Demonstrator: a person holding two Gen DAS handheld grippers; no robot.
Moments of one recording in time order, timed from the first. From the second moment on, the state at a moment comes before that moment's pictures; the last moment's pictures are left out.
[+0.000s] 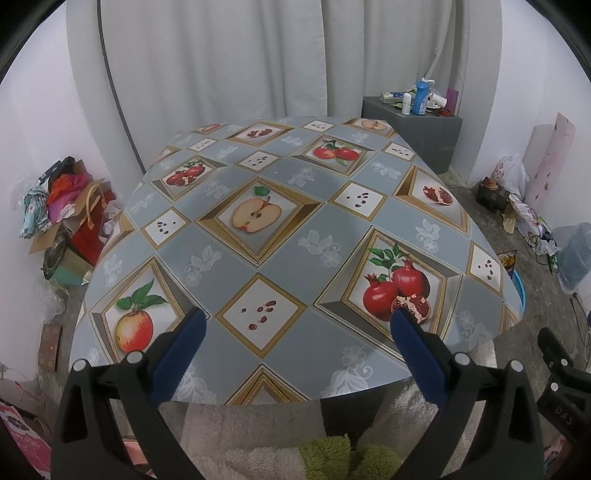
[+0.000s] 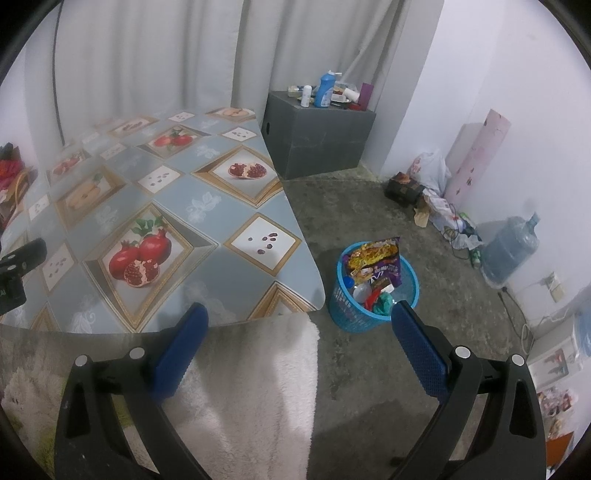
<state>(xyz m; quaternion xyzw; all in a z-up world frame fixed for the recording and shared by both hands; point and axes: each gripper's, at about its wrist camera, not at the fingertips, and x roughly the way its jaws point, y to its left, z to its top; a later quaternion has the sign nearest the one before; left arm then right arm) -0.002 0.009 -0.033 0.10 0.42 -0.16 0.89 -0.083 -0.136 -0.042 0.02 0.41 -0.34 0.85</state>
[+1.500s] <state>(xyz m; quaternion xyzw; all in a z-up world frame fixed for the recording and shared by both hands) 0.000 0.013 -0.033 0.10 0.42 -0.16 0.89 -0.080 -0.133 -0.041 0.03 0.41 -0.33 0.85</state>
